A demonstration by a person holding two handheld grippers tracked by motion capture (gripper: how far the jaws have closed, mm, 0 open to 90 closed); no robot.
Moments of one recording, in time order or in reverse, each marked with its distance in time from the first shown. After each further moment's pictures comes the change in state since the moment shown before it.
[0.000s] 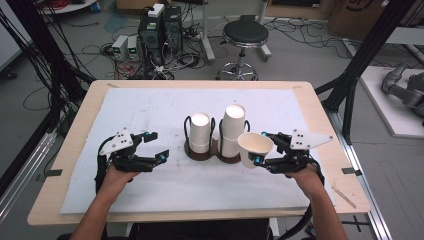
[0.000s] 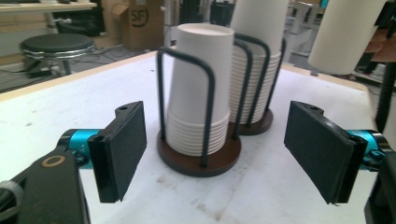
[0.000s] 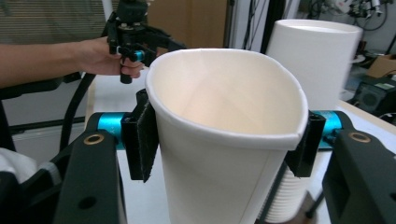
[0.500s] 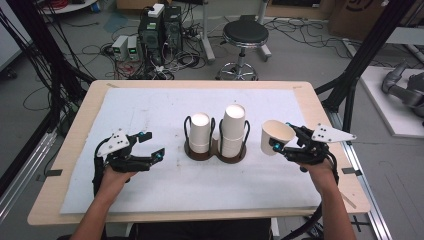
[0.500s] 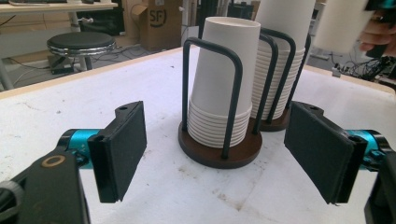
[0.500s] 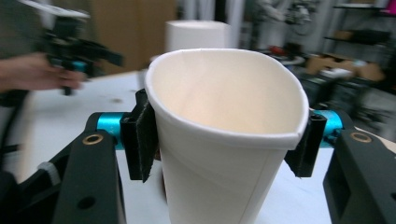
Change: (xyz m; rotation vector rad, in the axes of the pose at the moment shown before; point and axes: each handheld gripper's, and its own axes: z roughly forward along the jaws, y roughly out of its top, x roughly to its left) left arm 0.006 -0.006 -0.004 -0.007 0.054 -0.006; right arm -0.035 -0.018 -0.038 -0.042 -0.229 0.058
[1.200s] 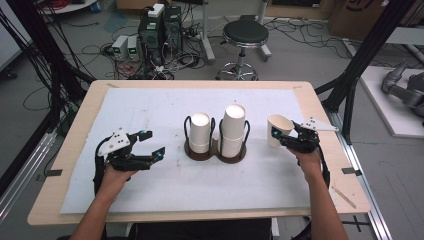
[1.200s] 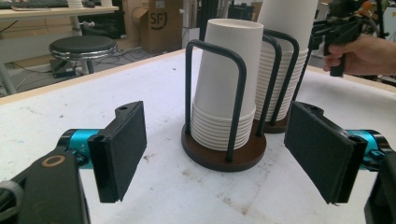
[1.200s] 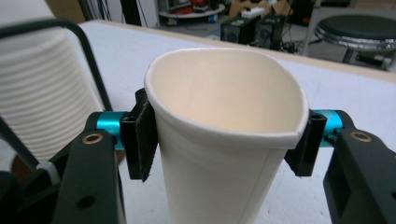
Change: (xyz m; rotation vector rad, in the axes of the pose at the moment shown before) left arm 0.002 0.000 0.003 -0.007 -0.002 0.020; right arm -0.056 -0.051 0.033 0.175 -0.289 0.158
